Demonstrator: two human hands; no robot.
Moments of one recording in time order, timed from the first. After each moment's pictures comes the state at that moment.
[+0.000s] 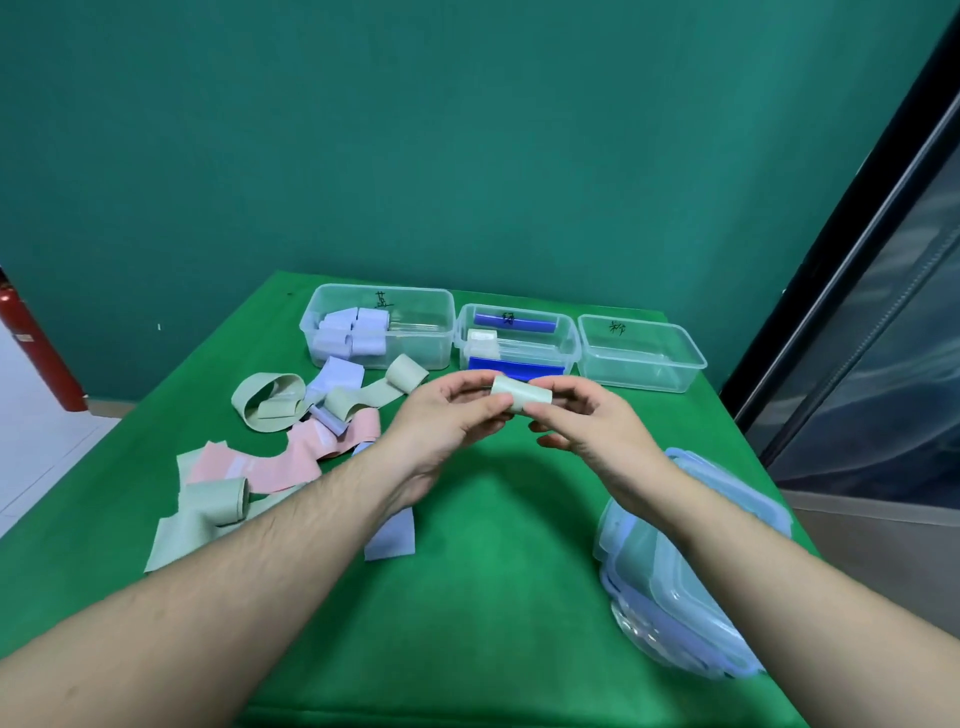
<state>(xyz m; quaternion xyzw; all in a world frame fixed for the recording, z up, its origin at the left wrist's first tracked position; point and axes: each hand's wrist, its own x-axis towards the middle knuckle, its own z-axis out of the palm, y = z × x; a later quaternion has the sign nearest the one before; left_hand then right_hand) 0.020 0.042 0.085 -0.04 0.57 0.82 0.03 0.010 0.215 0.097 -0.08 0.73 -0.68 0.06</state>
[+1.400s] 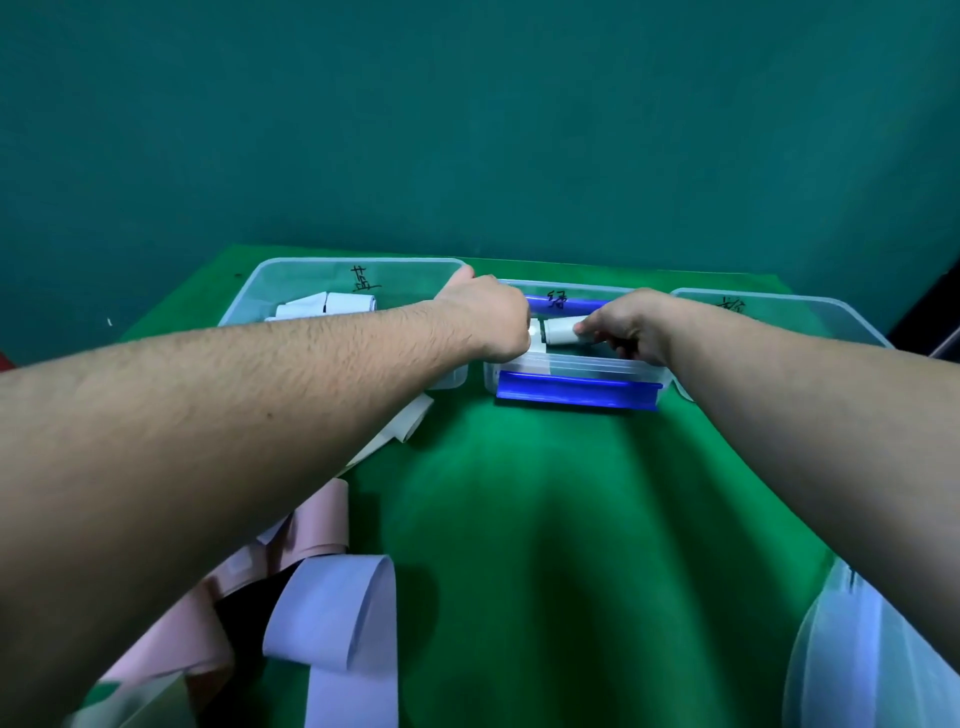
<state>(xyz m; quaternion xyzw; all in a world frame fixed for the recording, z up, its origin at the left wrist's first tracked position) -0.277 0.014 0.038 0.14 0.99 -0.10 0.00 -0.325 0.190 0.019 0.13 0.88 -0.44 0.16</state>
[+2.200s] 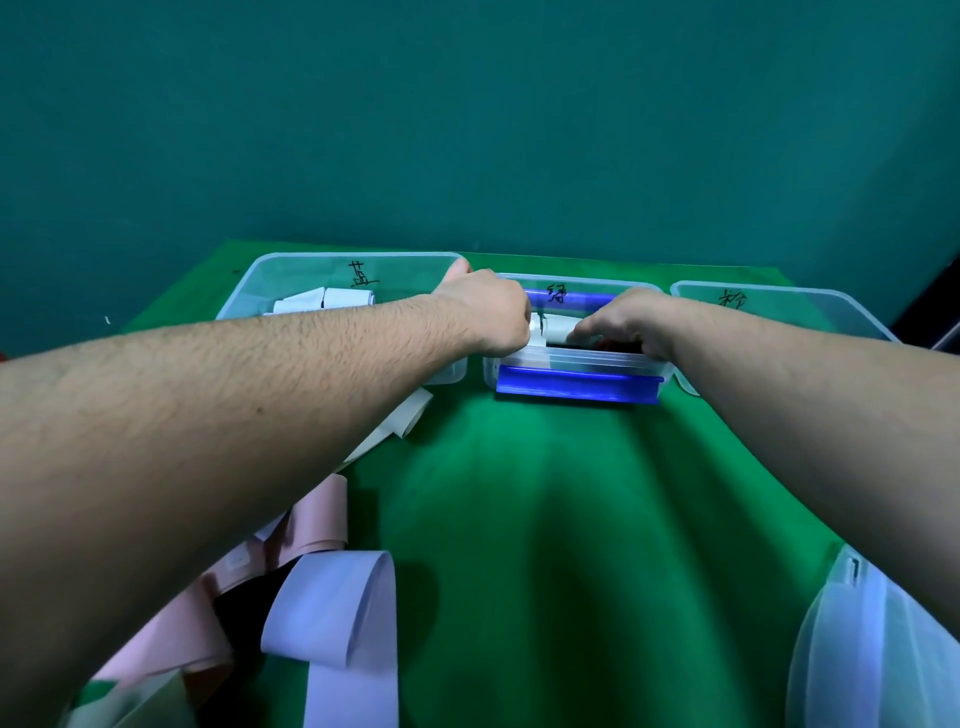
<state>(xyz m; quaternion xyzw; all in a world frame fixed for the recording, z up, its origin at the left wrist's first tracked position) -0.275 0.014 0.039 0.13 0.99 -0.07 0.00 -0.319 0.191 0.019 0.10 0.92 -0.36 0.15</state>
